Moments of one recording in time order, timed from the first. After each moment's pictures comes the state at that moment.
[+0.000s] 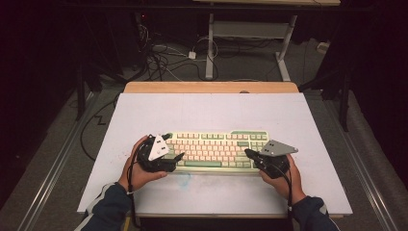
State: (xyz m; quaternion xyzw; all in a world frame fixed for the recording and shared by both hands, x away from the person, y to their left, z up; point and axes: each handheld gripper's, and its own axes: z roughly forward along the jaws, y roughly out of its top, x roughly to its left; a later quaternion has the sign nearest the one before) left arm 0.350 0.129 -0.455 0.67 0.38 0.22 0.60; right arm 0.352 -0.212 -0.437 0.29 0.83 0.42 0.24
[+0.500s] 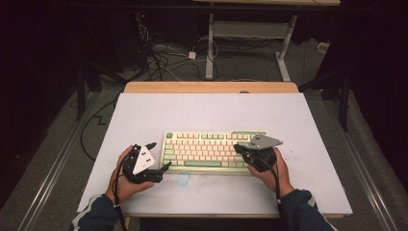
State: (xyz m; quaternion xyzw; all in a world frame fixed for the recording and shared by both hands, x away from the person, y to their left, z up) left arm 0.325 0.160 -0.472 0.66 0.38 0.24 0.60; right arm 0.370 -0.179 -0.434 0.28 0.83 0.41 0.23
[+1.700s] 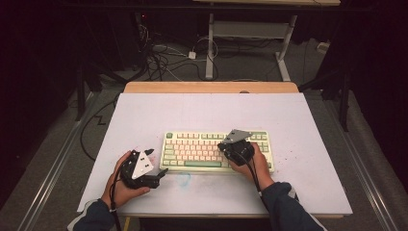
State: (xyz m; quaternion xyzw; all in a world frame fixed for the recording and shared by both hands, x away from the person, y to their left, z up) left arm 0.319 0.167 -0.486 0.68 0.38 0.24 0.57; right arm 0.397 -0.126 -0.448 0.28 0.86 0.35 0.22
